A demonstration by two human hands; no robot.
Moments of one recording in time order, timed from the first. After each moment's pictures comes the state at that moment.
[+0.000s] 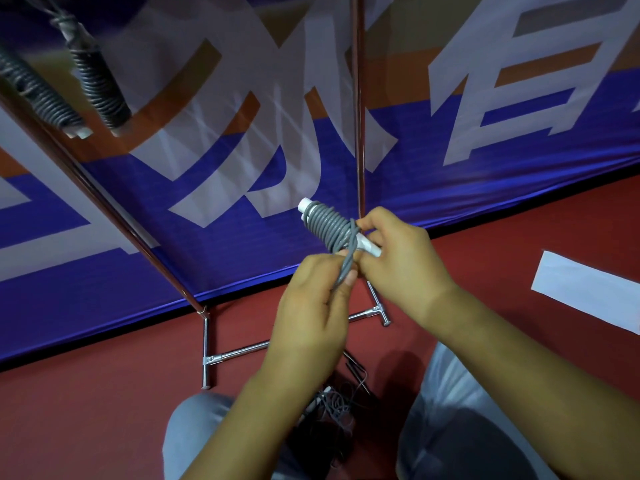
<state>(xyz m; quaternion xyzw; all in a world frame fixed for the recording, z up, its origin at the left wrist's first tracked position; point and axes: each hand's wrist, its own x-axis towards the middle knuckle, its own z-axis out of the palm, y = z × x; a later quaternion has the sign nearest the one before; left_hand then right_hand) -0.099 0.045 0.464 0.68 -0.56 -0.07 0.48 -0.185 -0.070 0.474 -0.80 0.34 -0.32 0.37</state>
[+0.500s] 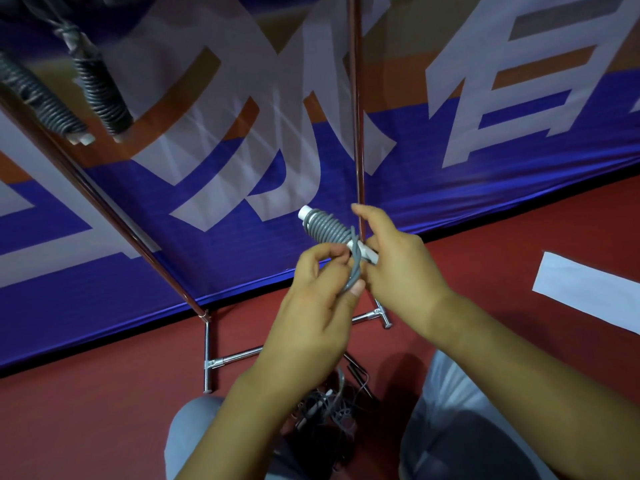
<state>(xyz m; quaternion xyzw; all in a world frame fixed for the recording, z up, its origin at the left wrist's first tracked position) -0.098 0.050 0.477 0.67 -0.58 -0.15 0.43 -0.187 -0.066 0.473 -0.83 0.32 -0.30 0.33</state>
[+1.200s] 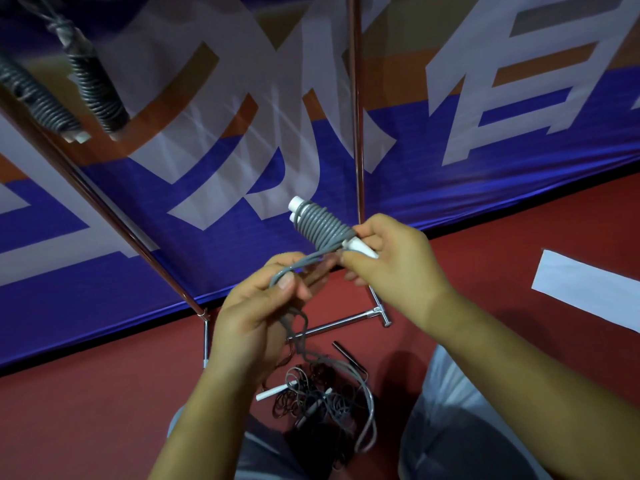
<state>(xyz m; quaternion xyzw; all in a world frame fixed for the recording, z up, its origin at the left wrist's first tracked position) -0.062 0.063 0.475 0.42 -0.36 -0.43 0.71 -0.183 -0.060 0.483 -0.70 0.35 -0.31 0.54</state>
